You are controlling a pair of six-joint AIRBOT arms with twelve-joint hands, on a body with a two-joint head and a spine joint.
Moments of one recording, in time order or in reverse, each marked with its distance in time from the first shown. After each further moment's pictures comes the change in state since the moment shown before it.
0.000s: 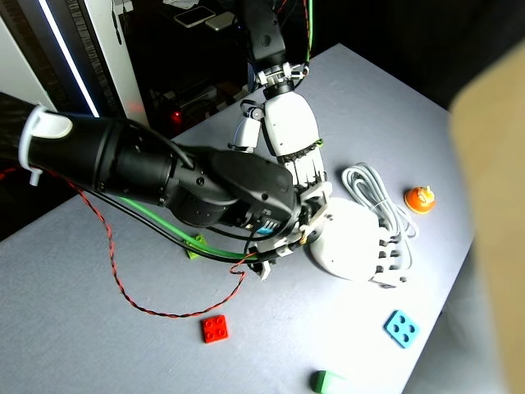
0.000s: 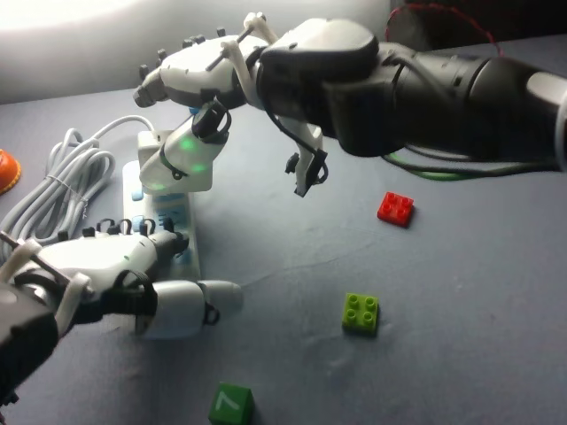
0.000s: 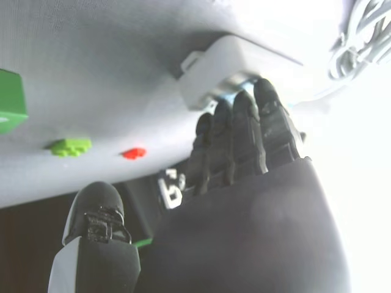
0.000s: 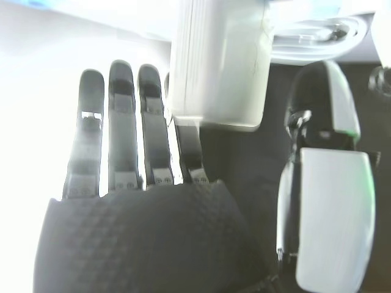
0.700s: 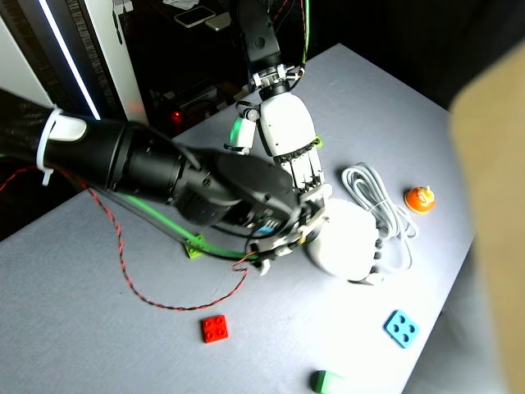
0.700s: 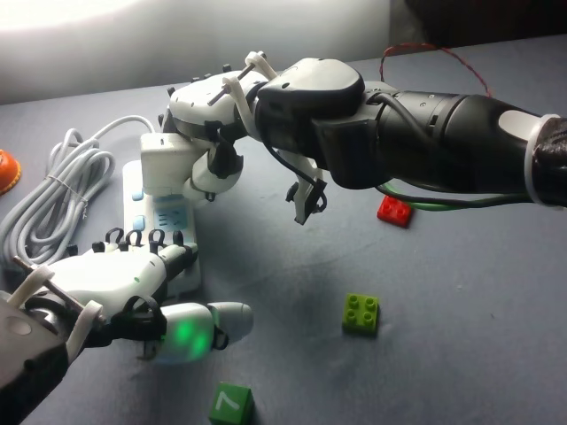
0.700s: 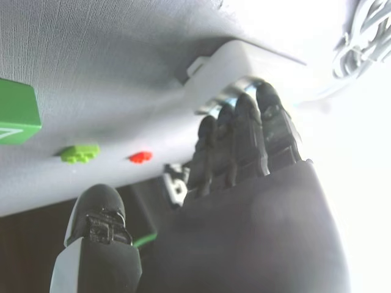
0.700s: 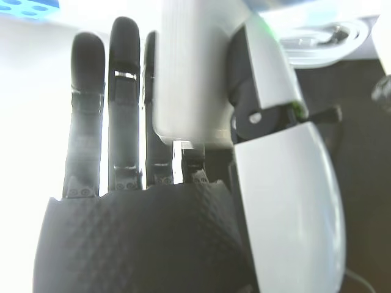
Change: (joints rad) left arm 0.057 -0.025 -0.028 0.045 -0.039 -0.010; right arm -0.068 -0.068 0.077 0.007 0.018 0.022
